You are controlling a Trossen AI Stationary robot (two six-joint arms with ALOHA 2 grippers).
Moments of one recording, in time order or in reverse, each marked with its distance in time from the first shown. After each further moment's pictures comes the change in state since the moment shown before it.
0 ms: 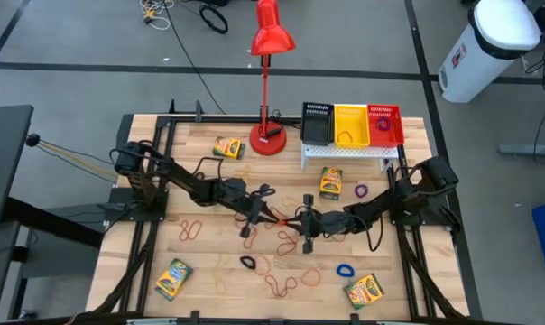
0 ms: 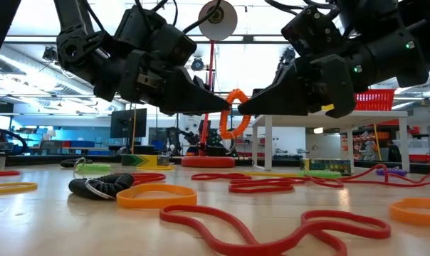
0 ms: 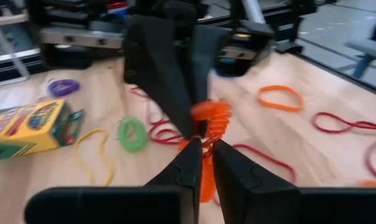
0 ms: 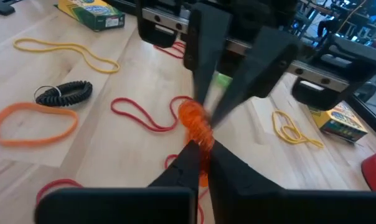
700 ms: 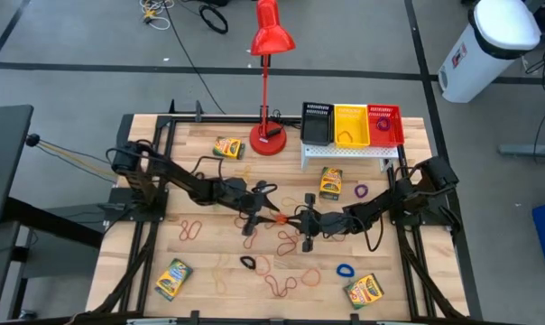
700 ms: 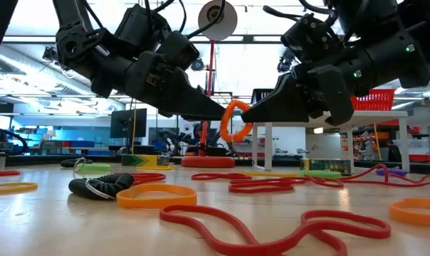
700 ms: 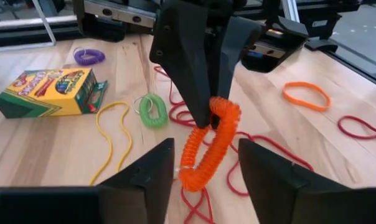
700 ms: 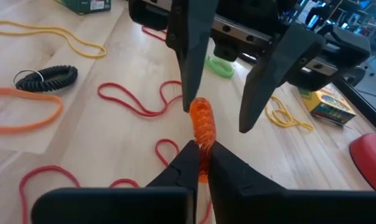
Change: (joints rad) left arm 0.000 -0.034 0.000 -0.086 -0.093 -0.095; right arm 0.000 0.000 0.000 -0.047 0.049 0.029
